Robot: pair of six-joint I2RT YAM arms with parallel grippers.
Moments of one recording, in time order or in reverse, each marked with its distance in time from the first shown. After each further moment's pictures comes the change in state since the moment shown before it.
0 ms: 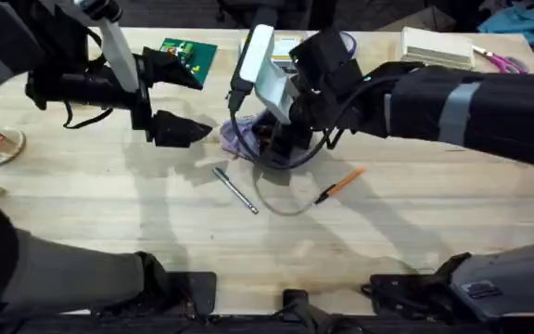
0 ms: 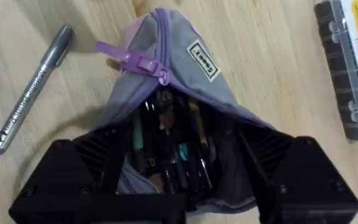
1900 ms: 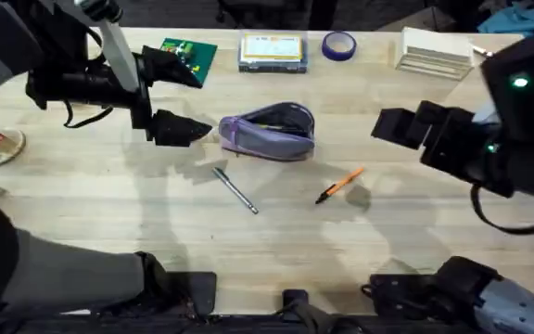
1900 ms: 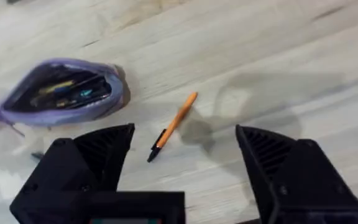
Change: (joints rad) left arm 0.000 0.000 0.000 0.016 0.000 0.000; right arm 0.002 -0.763 0.000 -0.883 0.587 1.512
